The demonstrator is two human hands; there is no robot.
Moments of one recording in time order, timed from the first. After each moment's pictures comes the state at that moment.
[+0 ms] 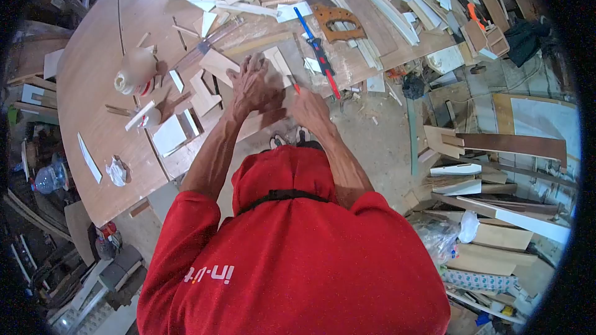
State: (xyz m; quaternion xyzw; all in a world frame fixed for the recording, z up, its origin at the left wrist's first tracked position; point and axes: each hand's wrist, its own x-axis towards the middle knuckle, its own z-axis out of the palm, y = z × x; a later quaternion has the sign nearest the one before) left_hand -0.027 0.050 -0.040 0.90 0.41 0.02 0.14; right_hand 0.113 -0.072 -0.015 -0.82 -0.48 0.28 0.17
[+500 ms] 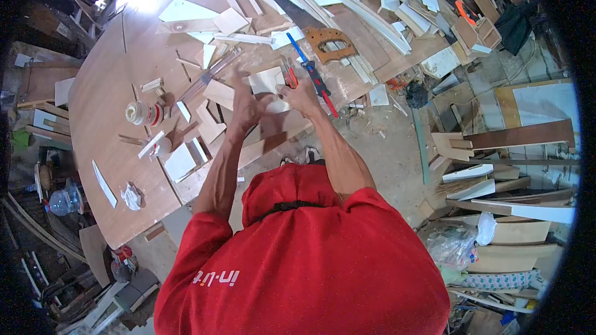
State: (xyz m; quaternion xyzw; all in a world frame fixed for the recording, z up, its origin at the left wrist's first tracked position) left_hand -0.017 0.068 -0.030 0.80 0.33 0.30 0.40; right_hand 0.141 -0.007 -0.014 -0.71 -0.39 0.38 0.44
